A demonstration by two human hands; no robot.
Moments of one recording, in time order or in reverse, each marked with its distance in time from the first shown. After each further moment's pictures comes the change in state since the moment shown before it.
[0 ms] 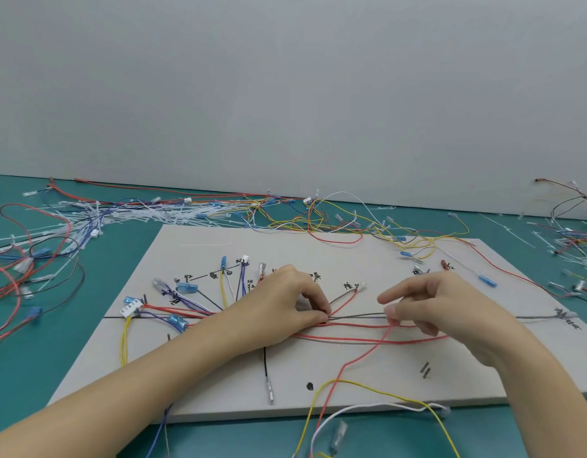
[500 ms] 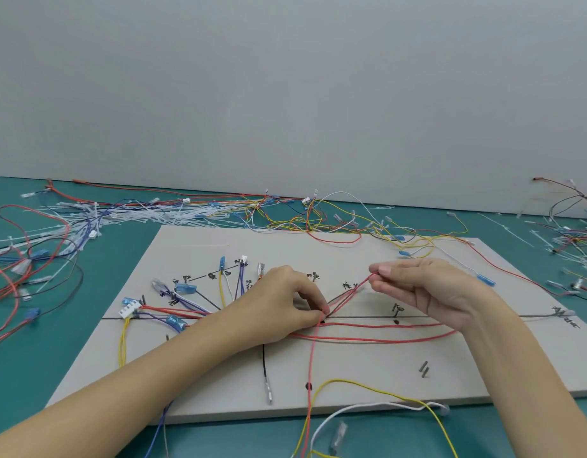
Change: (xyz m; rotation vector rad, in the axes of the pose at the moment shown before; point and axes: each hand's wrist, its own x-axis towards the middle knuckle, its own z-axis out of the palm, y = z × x) left_hand 0.000 0.005 -0.002 -0.096 0.013 -0.054; right_hand 0.040 0.003 -0.008 0.627 -0.079 0.099
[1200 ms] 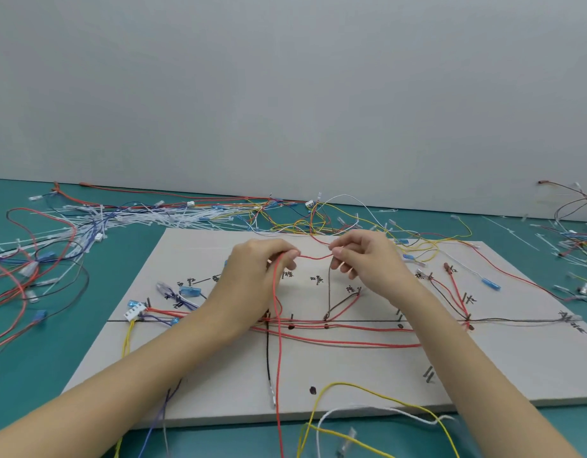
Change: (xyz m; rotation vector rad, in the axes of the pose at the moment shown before) left_hand -0.002 -0.006 -0.026 0.063 0.474 -0.024; right_hand 0.055 0.007 0.056 -0.643 0.087 -0.477
